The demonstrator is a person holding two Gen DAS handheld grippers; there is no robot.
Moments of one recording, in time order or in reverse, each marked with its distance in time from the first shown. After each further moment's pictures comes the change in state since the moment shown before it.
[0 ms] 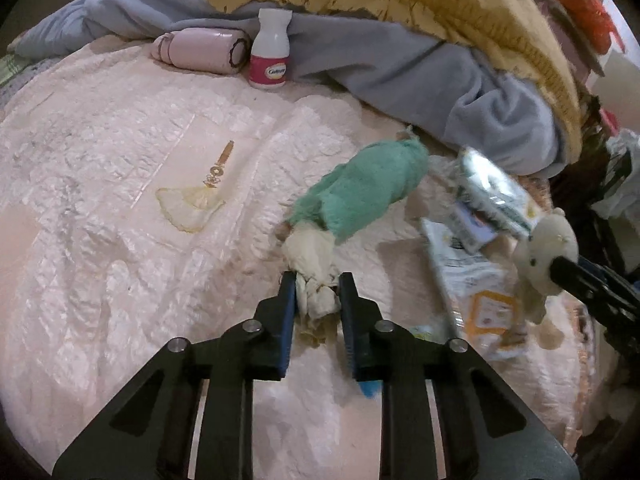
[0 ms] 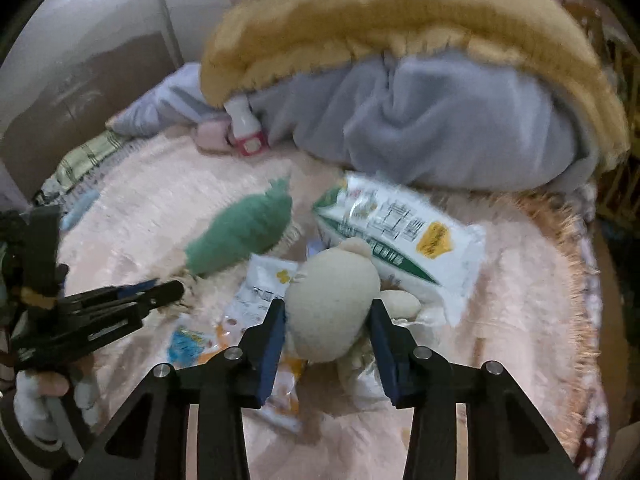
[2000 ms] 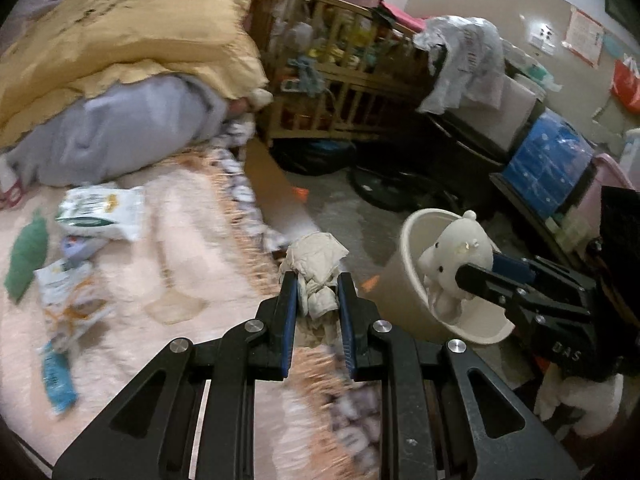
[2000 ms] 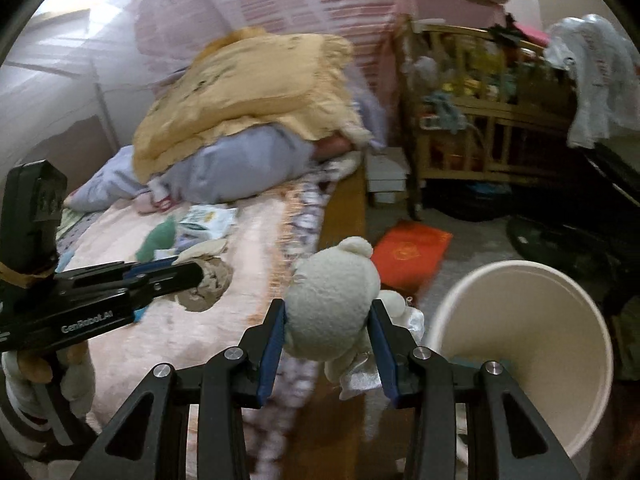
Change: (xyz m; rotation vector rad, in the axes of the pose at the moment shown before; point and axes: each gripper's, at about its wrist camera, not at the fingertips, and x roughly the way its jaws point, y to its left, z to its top) left arm -0.075 -0.348 -0.095 0.478 0.002 -0.385; right arm -0.255 -0.165 -0.155 0.247 -0.173 -0.223
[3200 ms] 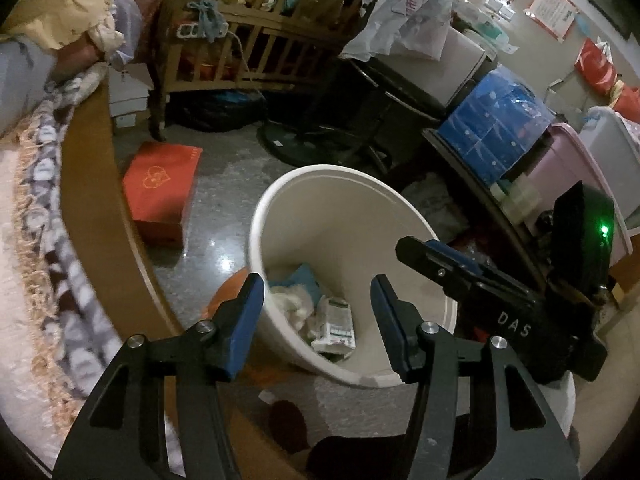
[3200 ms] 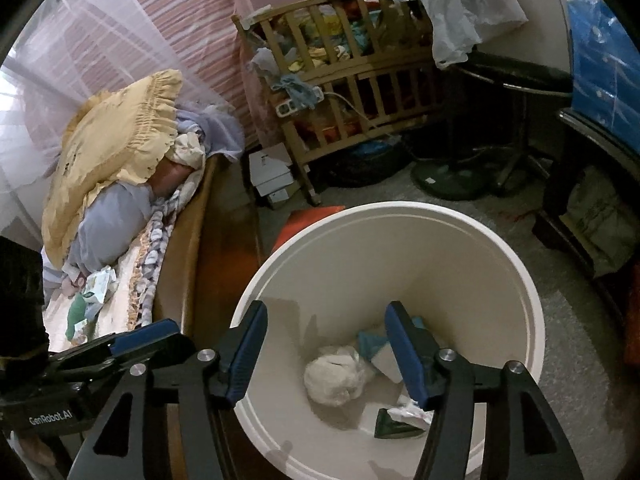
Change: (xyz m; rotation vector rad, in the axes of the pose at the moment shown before) left arm 0.115 -0.114 0.010 0.023 0.165 -0.239; right arm -0.007 -0.165 -0.036 0.369 -0.008 -0.177
